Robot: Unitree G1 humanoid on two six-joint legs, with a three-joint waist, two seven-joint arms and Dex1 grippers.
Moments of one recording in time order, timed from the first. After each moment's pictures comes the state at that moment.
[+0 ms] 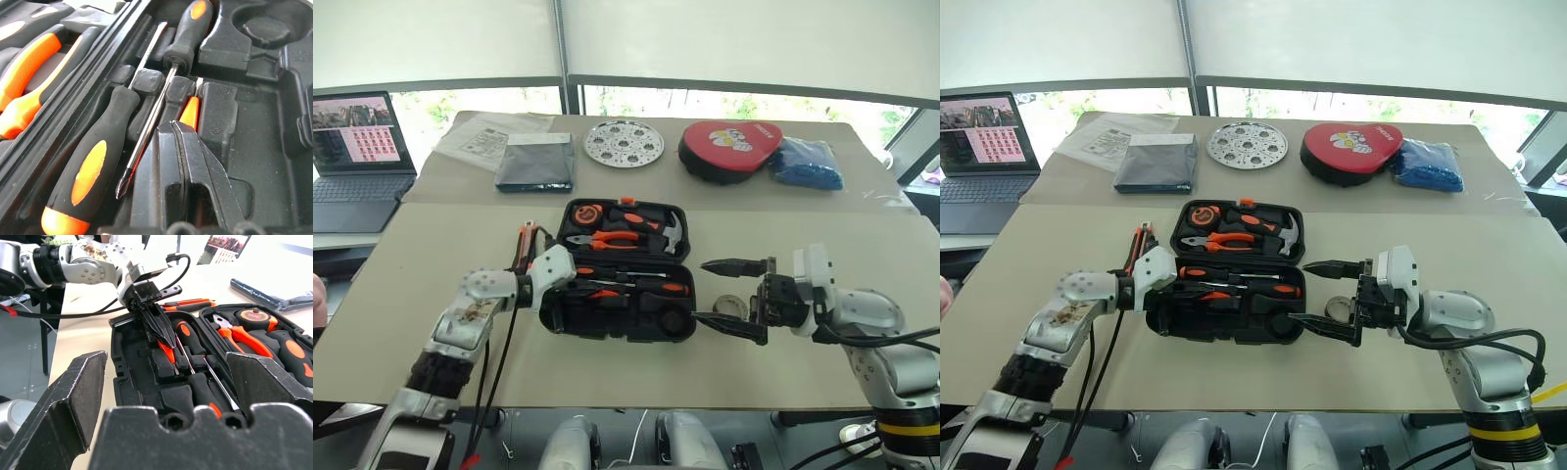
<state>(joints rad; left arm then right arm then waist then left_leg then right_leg) -0.31 0.59 -0.10 0.04 -0.23 0.19 -1.12 -0.13 -0.67 -0.10 -0.31 0.61 0.26 1.14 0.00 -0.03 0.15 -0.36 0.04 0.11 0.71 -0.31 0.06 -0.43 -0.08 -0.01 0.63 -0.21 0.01</state>
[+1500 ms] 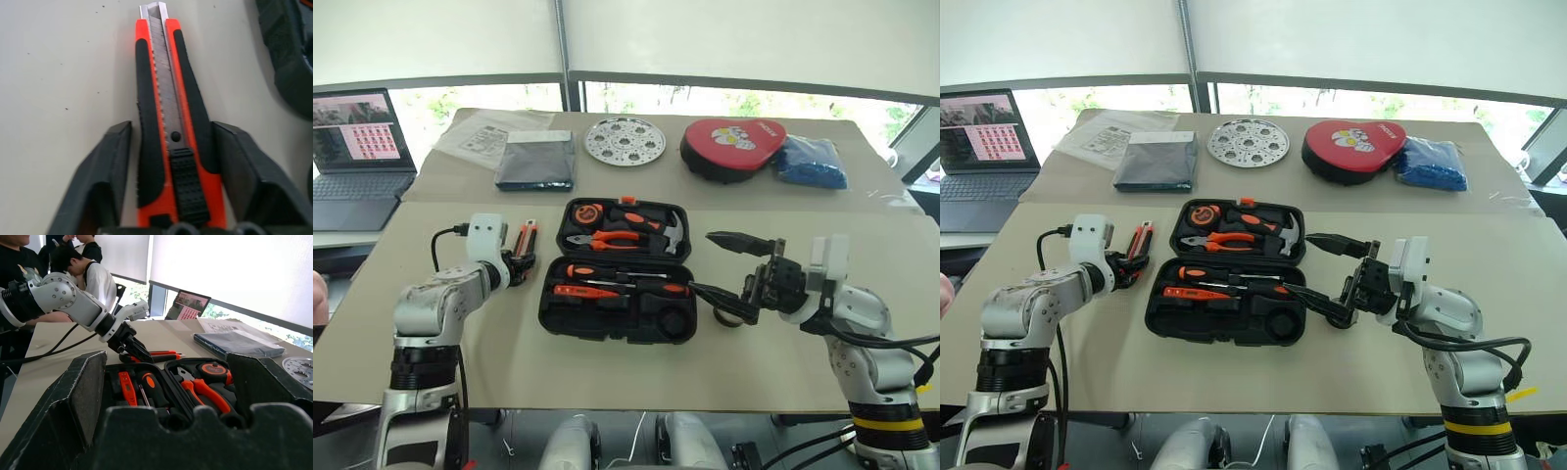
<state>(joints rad) -0.42 0.53 0.20 -0.06 -0.43 1.05 -0.22 -0.16 -0.55 -0.11 -0.28 0.63 0.11 1.07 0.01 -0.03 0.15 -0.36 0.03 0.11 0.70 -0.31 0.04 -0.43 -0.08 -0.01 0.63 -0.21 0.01</state>
